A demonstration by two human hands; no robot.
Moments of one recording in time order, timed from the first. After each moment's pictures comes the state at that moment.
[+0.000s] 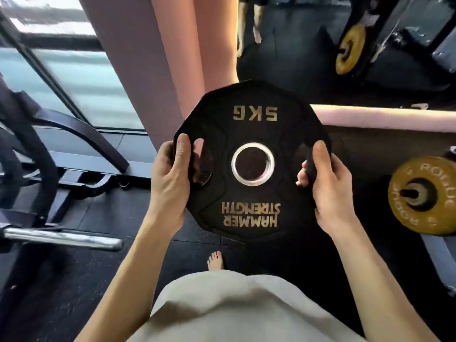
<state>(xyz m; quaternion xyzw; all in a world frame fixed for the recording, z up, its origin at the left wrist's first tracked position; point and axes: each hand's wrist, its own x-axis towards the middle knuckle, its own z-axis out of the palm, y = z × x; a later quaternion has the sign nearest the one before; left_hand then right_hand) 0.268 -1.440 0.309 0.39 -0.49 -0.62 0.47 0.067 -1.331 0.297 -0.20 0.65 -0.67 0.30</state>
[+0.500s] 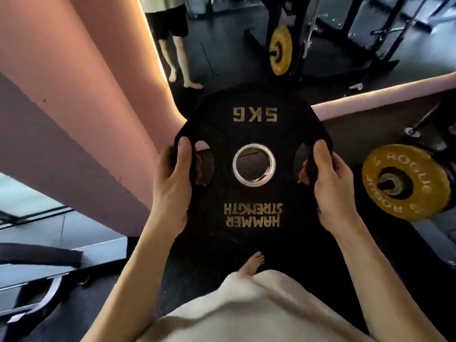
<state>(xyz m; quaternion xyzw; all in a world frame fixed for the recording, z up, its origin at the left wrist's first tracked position) 0.045 -1.675 0.315 0.33 -0.56 -0.67 0.35 -0.110 -1.507 0.296 -0.09 0.67 -0.71 0.19</state>
